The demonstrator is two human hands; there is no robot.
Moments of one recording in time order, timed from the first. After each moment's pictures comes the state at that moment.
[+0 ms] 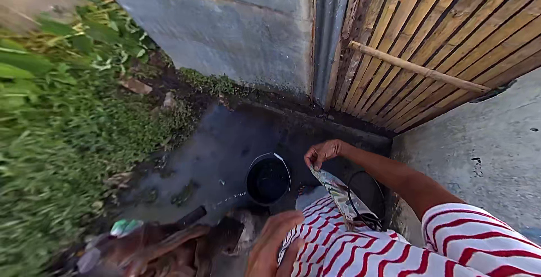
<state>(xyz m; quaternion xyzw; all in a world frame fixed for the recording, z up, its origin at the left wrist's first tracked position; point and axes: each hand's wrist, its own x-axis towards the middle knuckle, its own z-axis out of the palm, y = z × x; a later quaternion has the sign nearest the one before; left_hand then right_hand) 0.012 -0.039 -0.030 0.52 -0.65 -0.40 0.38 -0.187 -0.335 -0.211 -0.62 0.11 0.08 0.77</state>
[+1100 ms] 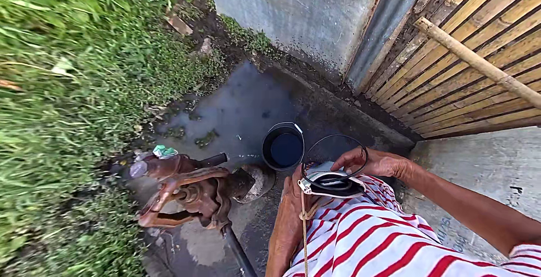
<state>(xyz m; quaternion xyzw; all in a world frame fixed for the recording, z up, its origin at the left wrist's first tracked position) -0.005 -0.032 -0.118 0.73 -0.54 -0.27 0.32 -0.208 -0.246 -0.096 -0.59 0.18 0.07 0.78</state>
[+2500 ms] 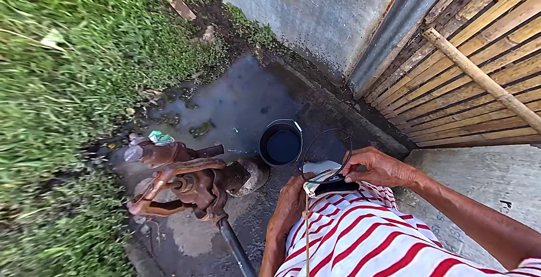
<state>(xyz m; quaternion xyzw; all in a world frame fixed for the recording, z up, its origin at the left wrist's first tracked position) 0.016 -0.028 -0.155 0.67 -0.51 -0.41 0.35 -0.196 -0.240 -0.073 -0.83 0.13 -0.01 0.55</state>
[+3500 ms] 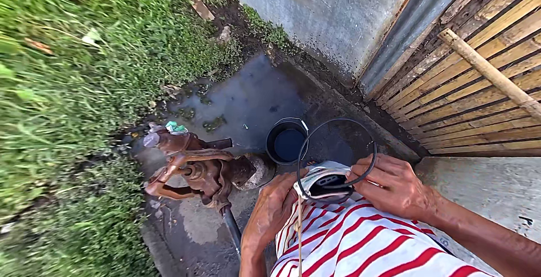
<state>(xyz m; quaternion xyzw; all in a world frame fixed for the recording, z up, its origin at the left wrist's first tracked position) 0.033 -0.013 -0.077 0.68 -0.58 -0.27 0.35 -0.205 -0.201 -0.038 -0.94 0.01 -0.30 0.12</state>
